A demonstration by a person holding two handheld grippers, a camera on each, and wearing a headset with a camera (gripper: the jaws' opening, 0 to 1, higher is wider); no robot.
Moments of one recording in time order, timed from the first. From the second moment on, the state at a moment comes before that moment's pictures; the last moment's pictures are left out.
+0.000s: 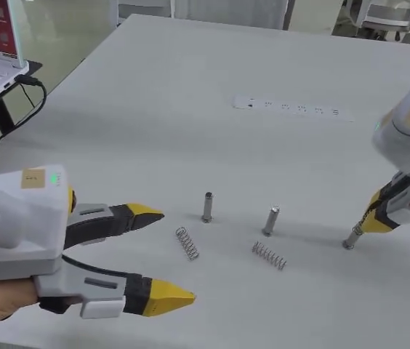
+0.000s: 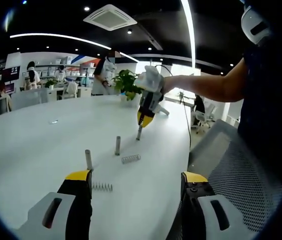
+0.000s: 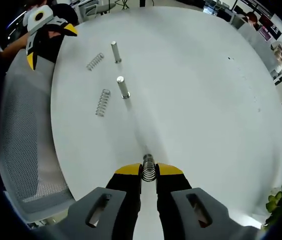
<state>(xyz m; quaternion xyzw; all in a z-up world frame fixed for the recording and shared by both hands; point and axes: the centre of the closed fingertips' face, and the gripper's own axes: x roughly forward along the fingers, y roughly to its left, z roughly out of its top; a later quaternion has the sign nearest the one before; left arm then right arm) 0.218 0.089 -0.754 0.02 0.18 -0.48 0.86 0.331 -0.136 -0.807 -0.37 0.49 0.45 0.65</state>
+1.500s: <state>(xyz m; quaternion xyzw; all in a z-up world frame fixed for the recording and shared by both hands) 0.217 0.091 -0.752 0.02 0.18 -0.48 0.86 0.334 -0.124 -0.839 -0.37 0.48 0.45 0.66</state>
